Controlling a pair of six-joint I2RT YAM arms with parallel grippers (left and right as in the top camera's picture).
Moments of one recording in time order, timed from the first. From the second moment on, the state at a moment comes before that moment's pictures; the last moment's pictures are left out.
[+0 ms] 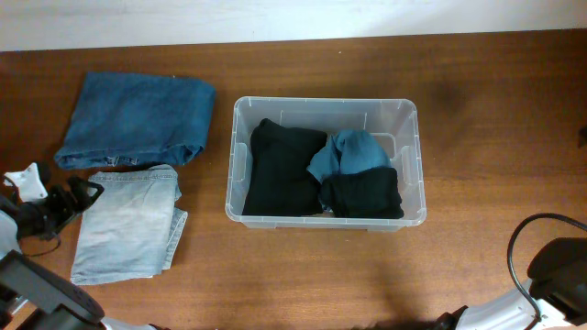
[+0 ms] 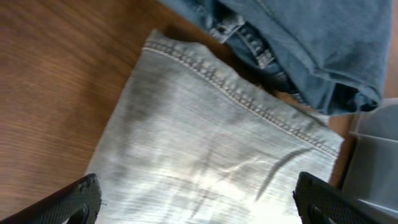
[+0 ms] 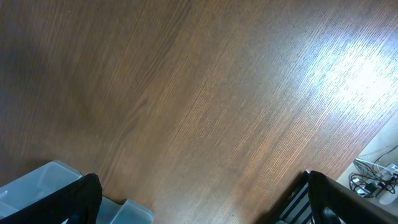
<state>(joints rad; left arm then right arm) 0.83 1.76 1.23 -0.84 0.56 0.26 -0.74 1.87 2.19 -1.69 0.00 0.36</state>
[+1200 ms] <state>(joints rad) 0.85 1.96 1.23 -0.88 0.56 0.40 -0.74 1.87 2.19 -1.69 0.00 0.36</state>
